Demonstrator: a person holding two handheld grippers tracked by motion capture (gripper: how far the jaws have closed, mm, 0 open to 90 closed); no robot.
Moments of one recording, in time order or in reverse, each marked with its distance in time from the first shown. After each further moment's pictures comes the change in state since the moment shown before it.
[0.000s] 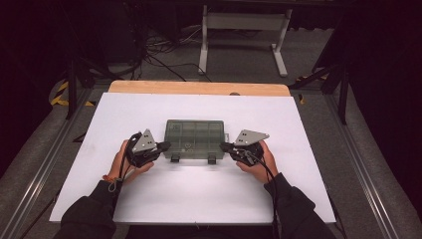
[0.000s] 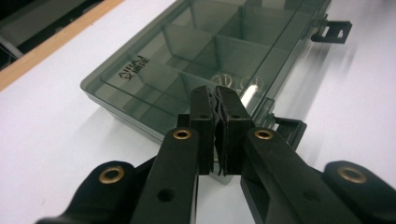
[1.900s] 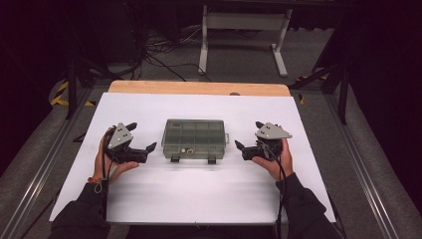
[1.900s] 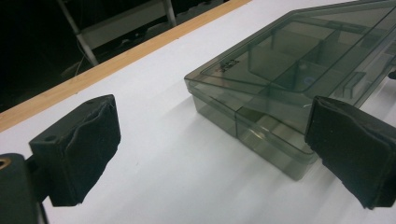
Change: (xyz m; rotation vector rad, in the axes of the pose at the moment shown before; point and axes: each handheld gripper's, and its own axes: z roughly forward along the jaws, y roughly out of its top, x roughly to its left) left arm 0.028 -0.021 -0.040 -0.108 0.217 -0.132; right arm -0.029 -0.010 -0.039 -0.070 -0.315 0.078
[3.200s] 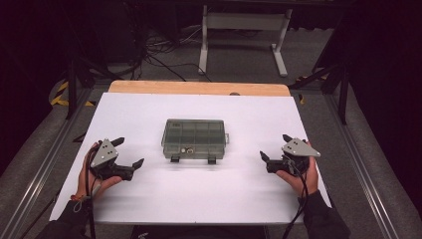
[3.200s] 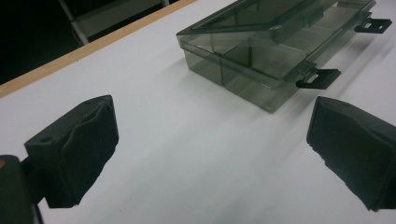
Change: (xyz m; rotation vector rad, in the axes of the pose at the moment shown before) left arm -0.010 -0.033 -0.041 0.034 -0.028 0.008; right arm -0.017 -0.046 -0.060 0.047 -0.132 0.025
